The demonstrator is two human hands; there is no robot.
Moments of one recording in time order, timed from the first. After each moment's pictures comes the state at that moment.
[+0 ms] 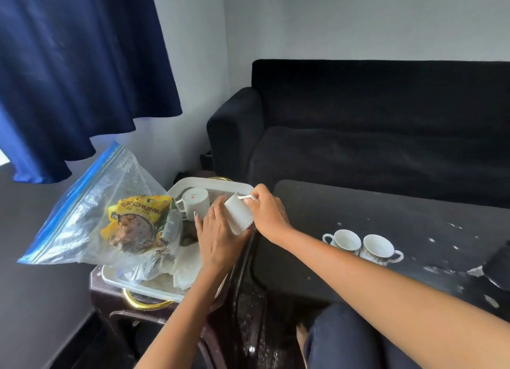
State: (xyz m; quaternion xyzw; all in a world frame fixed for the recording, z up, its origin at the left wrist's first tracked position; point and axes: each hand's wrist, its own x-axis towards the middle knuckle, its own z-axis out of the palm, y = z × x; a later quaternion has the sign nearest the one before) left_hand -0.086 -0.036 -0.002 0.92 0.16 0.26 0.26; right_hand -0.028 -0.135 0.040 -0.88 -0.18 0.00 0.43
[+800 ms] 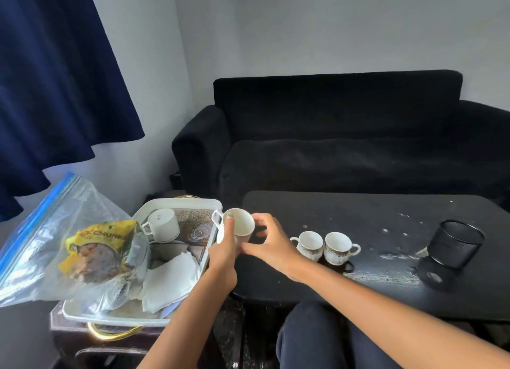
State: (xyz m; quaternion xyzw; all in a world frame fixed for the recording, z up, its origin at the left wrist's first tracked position) left_hand -0.083 -0.114 0.025 0.56 0.28 0.08 0.78; right_hand -0.067 -0.226 0.028 -0.81 -0.15 0.08 0.57
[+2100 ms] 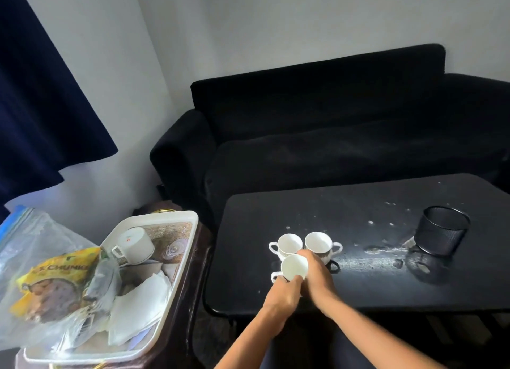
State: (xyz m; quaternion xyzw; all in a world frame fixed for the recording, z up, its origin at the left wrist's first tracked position) left_hand -0.084 -0.249 -0.034 0.80 0.13 -0.18 0.56; right_hand -0.052 -0.333 -0.044 -0.67 0.22 0.09 0.71
